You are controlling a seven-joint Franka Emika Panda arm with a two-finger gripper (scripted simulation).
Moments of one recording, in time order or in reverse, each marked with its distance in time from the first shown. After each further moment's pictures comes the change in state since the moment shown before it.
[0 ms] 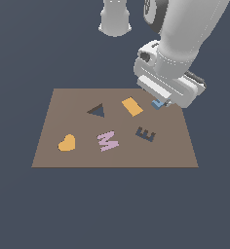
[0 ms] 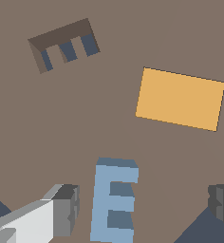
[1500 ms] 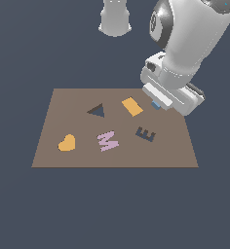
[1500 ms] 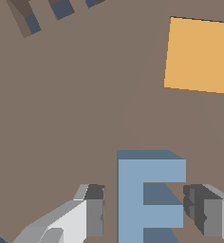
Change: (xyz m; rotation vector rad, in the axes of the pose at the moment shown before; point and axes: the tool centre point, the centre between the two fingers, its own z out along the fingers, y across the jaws) arm -0.016 -0.017 0.033 0.001 -0.004 0.082
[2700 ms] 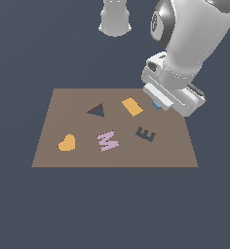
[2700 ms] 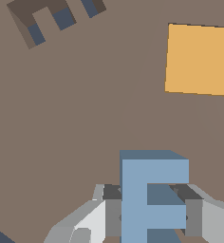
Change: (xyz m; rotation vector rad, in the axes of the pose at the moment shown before) arm 0.003 -0.005 -0.003 0.001 0.000 0.036
